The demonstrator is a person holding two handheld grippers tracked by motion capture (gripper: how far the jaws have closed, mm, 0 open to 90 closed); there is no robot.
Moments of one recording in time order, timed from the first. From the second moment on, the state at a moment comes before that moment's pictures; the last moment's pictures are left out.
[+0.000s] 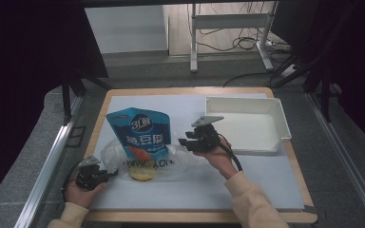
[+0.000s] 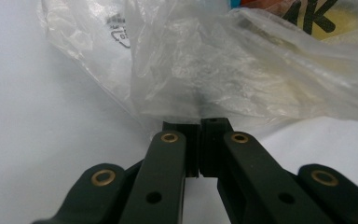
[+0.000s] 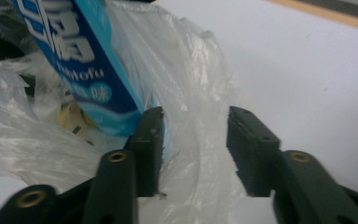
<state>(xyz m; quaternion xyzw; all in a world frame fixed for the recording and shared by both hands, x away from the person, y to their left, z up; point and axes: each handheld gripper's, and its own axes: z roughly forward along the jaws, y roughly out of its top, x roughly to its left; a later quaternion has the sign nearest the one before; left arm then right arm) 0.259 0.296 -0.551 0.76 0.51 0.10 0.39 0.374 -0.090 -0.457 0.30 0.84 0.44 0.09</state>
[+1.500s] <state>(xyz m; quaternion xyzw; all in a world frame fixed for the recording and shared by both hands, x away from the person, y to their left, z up) 0.208 0.331 -0.469 0.70 0.49 0.21 0.48 0.361 -0.091 -0.462 0.28 0.84 0.45 0.10</state>
